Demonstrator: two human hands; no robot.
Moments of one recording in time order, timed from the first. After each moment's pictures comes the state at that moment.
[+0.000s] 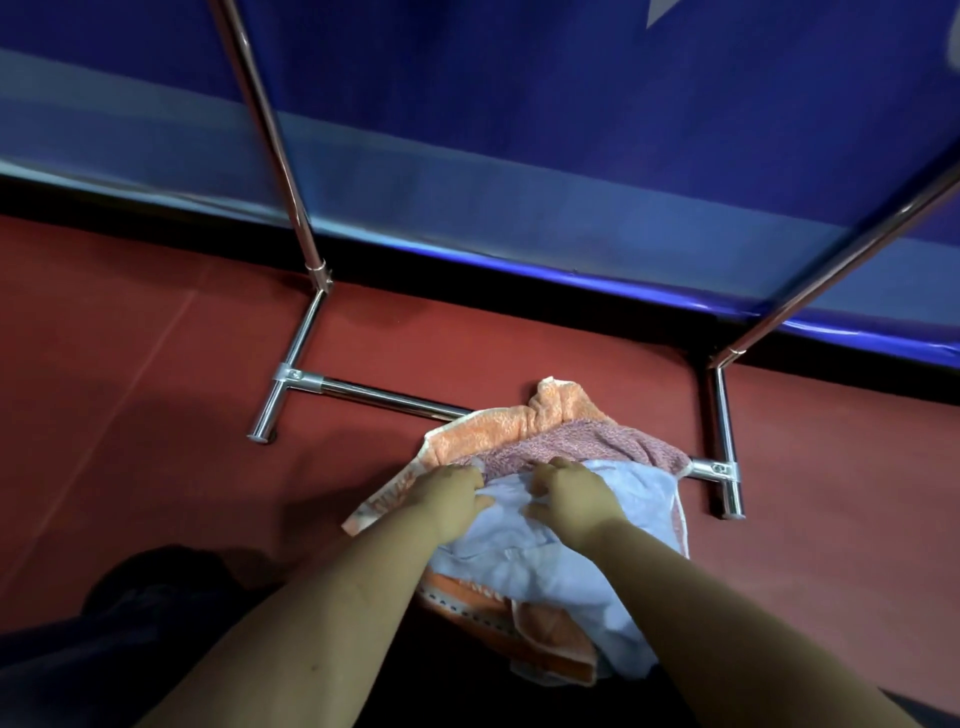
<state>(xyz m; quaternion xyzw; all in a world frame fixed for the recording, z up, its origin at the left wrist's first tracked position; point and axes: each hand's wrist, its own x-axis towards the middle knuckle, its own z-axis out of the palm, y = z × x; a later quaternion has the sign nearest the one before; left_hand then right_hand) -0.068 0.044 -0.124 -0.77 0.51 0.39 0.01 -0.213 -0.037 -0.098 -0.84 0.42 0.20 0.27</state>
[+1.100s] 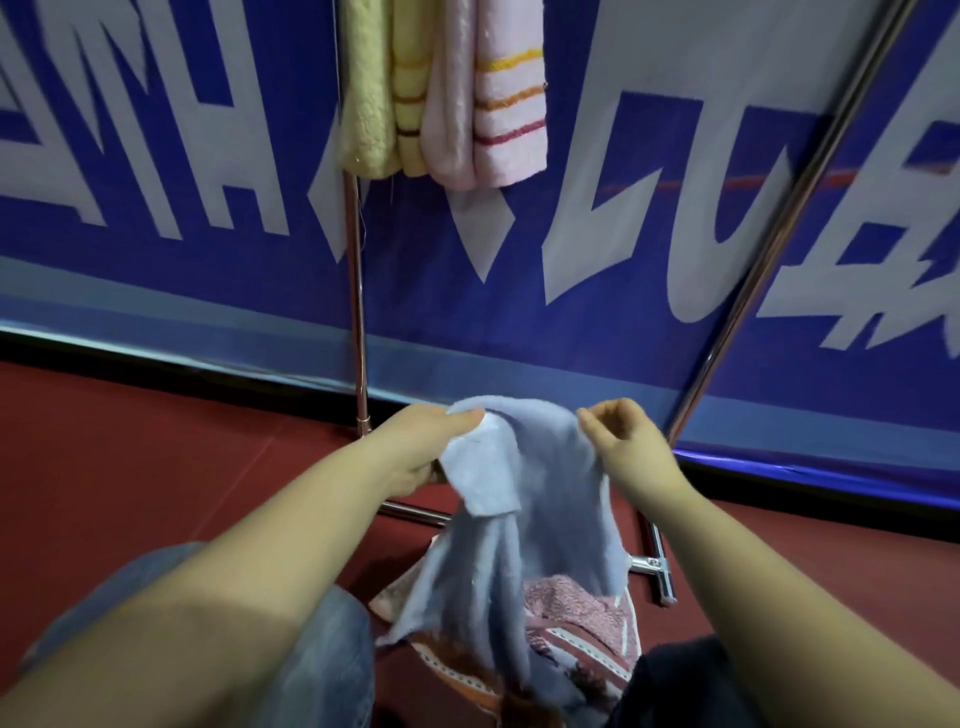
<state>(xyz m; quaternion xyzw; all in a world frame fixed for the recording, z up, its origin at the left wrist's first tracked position) -0.083 0.125 0.188 -0.63 0.26 0.51 -0.53 -0.266 0.017 0.177 -0.72 0.47 -0.32 0.40</state>
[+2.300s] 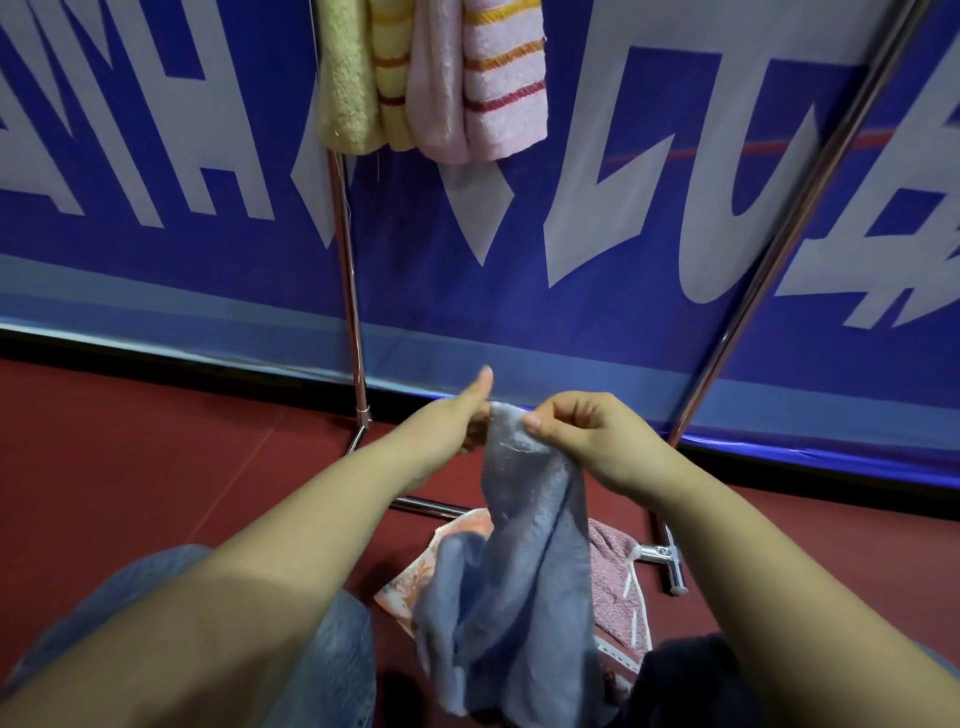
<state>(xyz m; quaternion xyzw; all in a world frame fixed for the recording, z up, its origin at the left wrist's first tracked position) -0.085 0.099 0.181 -0.66 0.39 0.47 -0.43 -0.247 0.037 0.210 -0.77 0.29 -0.19 0.54</state>
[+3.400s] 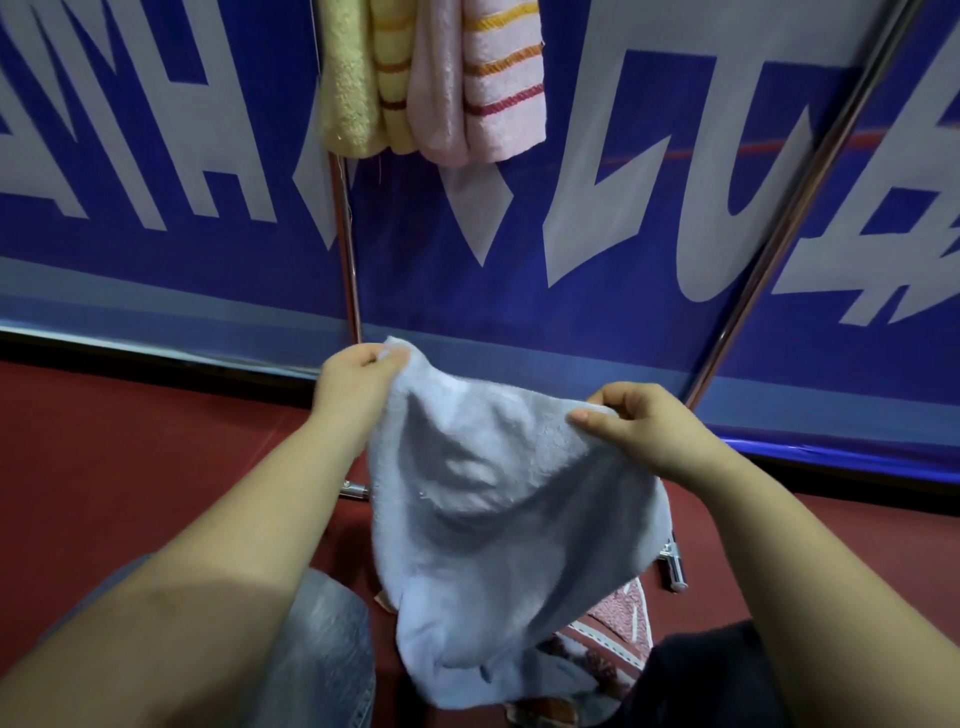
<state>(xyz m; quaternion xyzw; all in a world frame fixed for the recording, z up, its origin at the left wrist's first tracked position) -0.025 0.111 0.184 -0.72 0.26 0.20 -0.61 -0.277 0.003 0.209 -0.83 0.38 -0.18 0.37</state>
